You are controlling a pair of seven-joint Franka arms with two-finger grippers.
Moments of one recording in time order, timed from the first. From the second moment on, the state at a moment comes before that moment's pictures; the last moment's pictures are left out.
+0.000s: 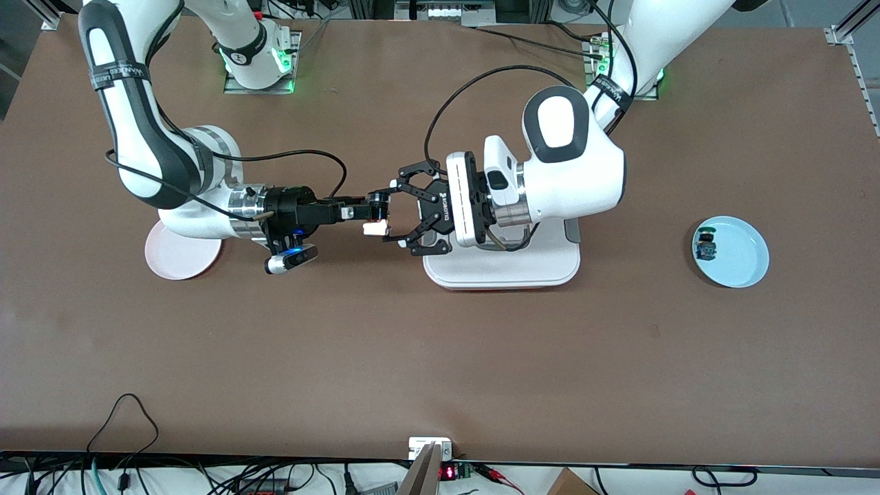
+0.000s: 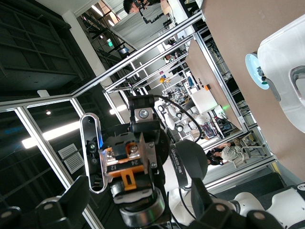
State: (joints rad) left arm -0.16 0.59 -0.60 -1.44 -1.20 2.47 1.40; right arm 0.33 0.39 -0.04 -1.83 1.89 1.73 -0.18
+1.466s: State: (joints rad) left arm -0.04 0.60 -0.59 -1.40 -1.20 2.41 1.46; right arm 0.33 0.41 -0.04 -1.80 1.90 1.74 -0.33
